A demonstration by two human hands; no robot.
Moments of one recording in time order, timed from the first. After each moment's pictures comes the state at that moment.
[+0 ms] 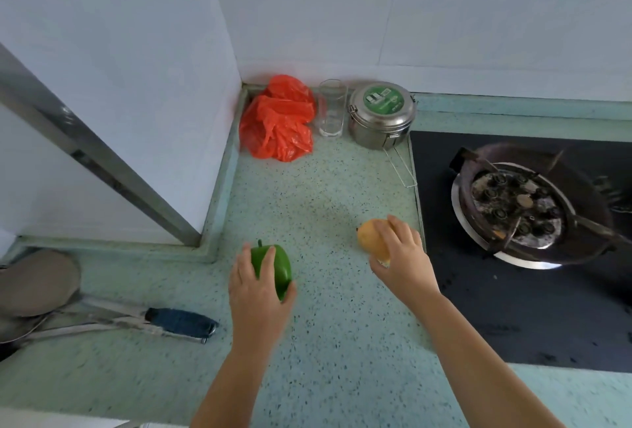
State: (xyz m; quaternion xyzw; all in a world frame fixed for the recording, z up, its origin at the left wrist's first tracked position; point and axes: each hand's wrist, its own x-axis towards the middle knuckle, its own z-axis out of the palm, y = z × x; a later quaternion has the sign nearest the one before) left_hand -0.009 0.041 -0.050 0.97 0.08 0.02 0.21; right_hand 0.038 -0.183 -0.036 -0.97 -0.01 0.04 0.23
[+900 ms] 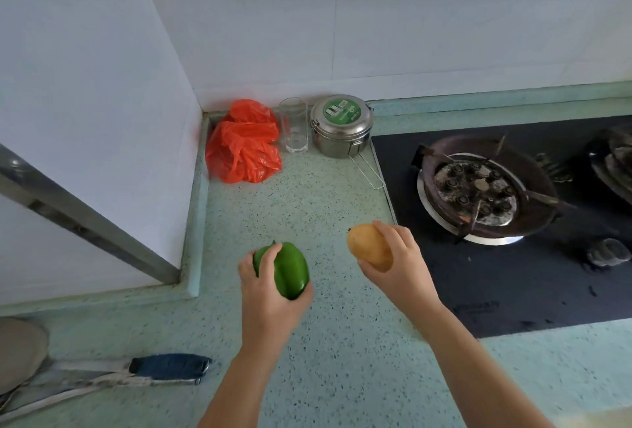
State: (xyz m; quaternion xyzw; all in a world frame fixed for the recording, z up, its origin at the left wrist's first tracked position) left_hand 0.007 0.019 -0.021 0.91 0.02 0.03 0.42; right_hand 0.008 -0.181 -0.010 -0.92 0.09 -0.04 0.39
